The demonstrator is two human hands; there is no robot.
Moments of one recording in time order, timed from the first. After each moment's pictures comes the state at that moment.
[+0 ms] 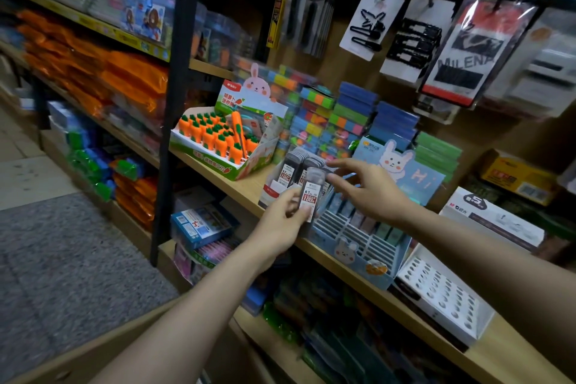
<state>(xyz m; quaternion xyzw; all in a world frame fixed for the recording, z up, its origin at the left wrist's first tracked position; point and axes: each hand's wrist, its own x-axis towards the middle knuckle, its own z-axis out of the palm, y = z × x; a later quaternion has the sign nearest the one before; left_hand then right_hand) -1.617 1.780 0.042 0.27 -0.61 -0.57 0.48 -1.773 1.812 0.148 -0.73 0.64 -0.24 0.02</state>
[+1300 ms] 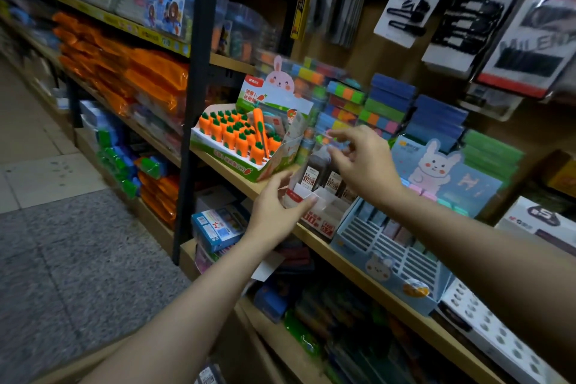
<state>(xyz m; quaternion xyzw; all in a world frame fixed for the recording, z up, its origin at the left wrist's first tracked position) -1.591 1.729 0.029 0.40 -0.61 -0.42 0.54 -1.734 1.744 0.143 -0.71 0.60 -0.33 -0.13</state>
